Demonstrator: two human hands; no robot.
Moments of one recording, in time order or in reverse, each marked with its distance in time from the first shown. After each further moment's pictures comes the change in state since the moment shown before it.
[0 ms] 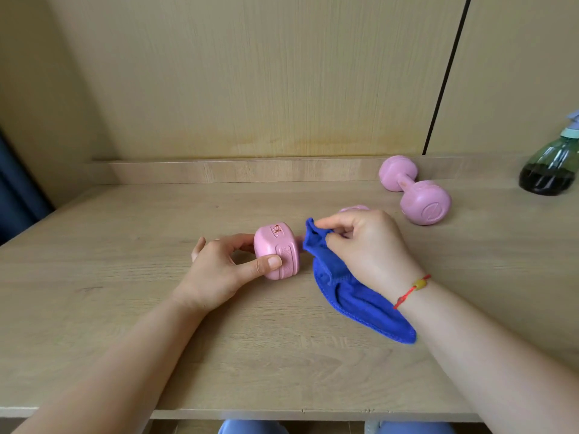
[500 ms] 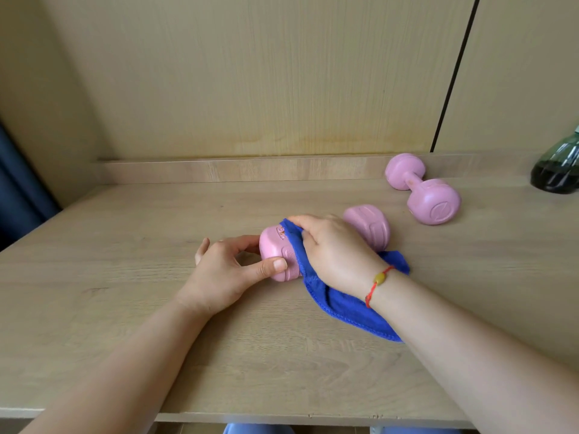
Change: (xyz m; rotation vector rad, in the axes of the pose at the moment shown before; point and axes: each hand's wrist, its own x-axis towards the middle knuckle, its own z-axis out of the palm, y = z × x) left_hand 0.000 -0.001 0.001 -0.008 -0.007 -0.009; right_hand 0.009 -0.028 0.028 -0.258 -0.297 -0.066
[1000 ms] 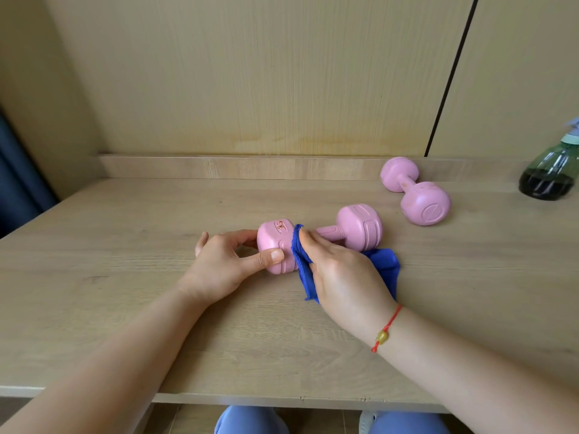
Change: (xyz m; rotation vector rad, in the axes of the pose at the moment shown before) left_hand 0.000 -0.002 0.001 0.002 -0.003 -0.003; right_hand -0.046 0.021 0.016 -0.274 0.162 -0.276
